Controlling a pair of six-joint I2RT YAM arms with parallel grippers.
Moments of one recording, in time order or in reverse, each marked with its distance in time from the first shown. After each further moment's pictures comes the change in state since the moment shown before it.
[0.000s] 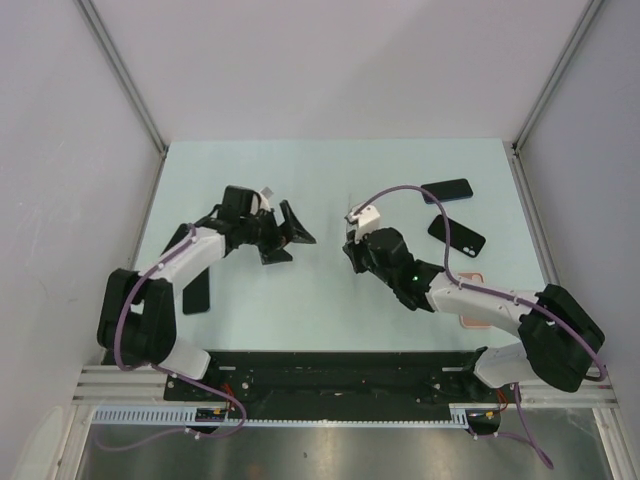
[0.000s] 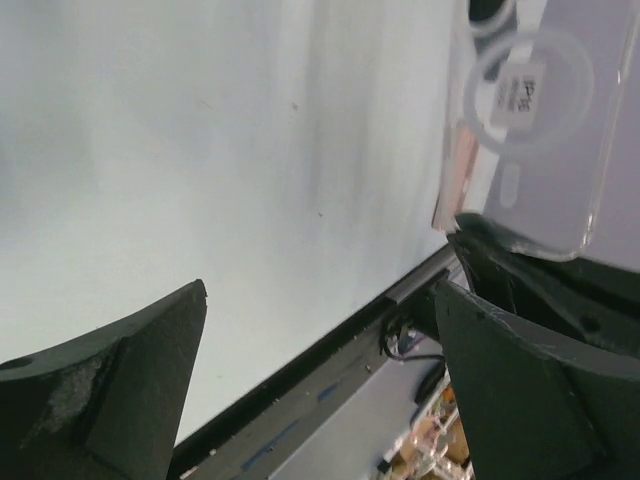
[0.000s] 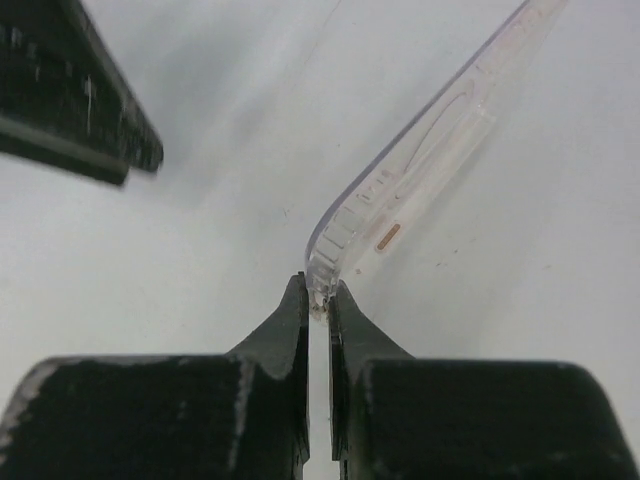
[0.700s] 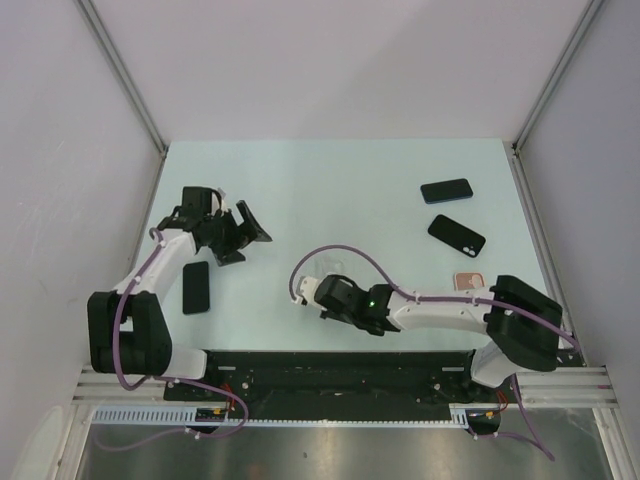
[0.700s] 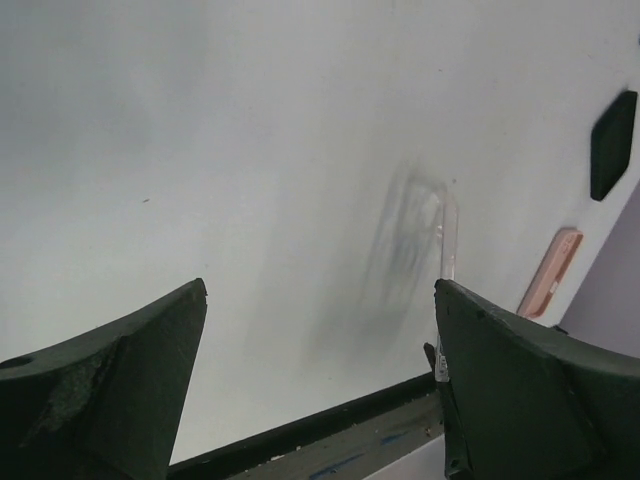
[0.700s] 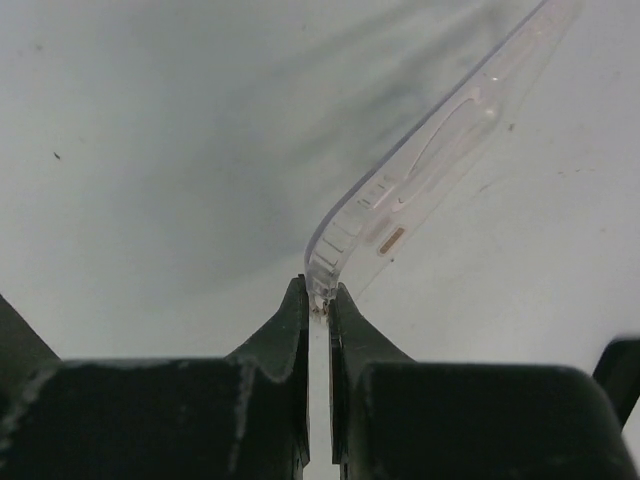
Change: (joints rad) left arm 0.289 -0.114 -0.006 -0.220 -0.181 0.193; right arm 0.354 0.163 0.201 -0.626 0.143 -0.460
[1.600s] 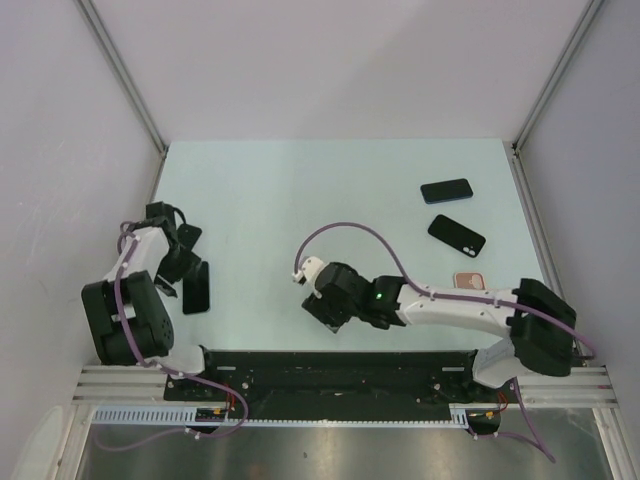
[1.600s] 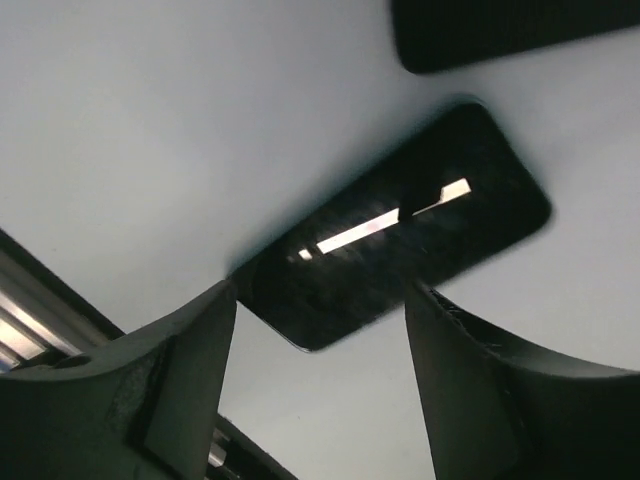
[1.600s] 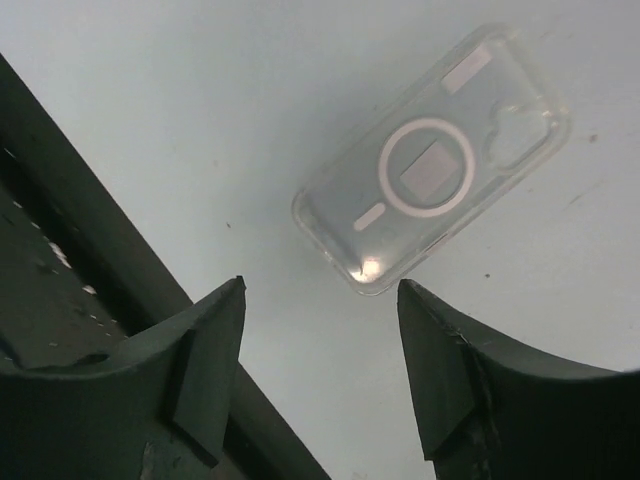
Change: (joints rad) left arm 0.285 0.042 -0.003 -0.289 -0.672 -0.129; right arm 0.016 -0.003 0.081 -0.054 -0.164 0.314
